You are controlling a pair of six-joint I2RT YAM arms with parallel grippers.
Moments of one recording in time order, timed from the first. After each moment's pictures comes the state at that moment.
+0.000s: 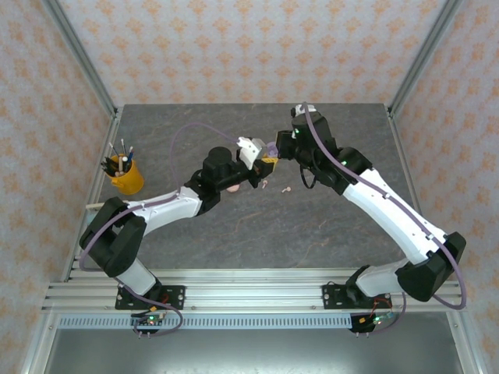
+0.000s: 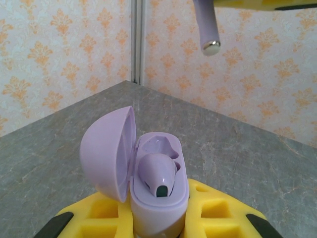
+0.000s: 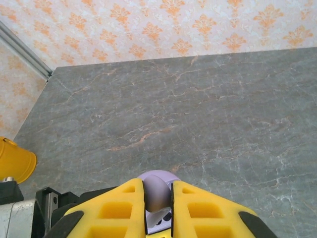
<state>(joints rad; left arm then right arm) -0.62 1.60 0.94 0.53 0.31 -0.04 0.67 1.35 1.45 -0.63 0.24 0.46</state>
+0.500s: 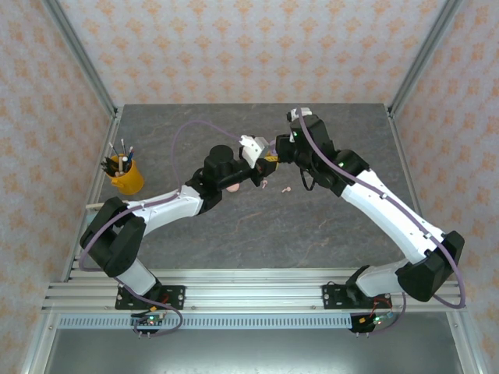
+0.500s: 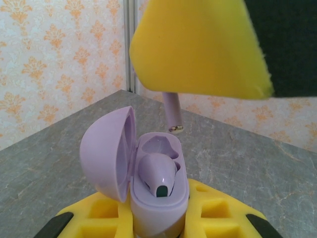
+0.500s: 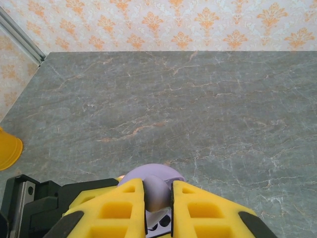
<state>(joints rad) -0.64 1.60 0.97 0.53 0.32 -0.01 0.67 1.35 1.41 -0.62 0.24 0.40</state>
